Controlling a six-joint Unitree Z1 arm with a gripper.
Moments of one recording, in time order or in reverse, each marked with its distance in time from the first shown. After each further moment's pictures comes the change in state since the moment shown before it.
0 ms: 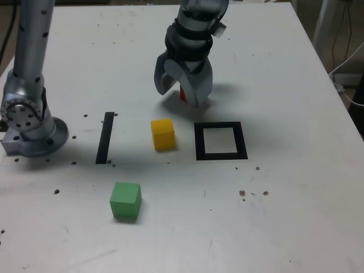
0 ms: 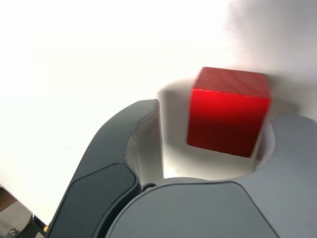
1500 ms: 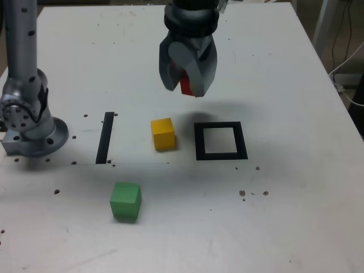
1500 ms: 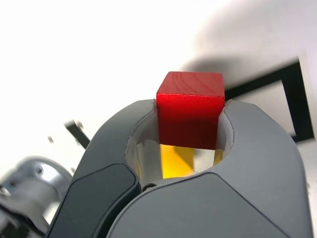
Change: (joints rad) arm -0.146 -0.138 -0.147 0.193 -0.152 -0.290
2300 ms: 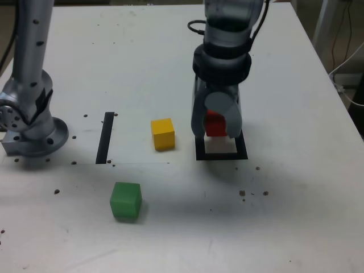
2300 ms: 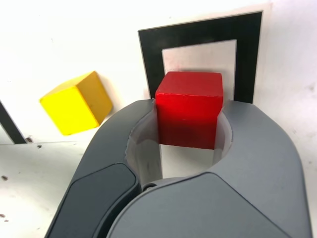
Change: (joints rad) arm -0.211 0.157 -0.073 -0.086 -0.048 -0.541
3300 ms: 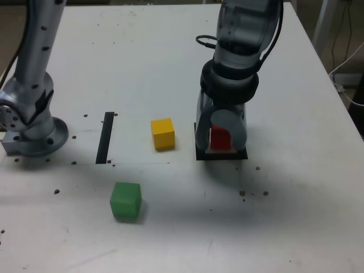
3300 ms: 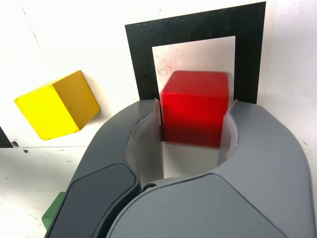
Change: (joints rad) arm -0.042 0.077 -0.031 0.006 0.030 -0.041
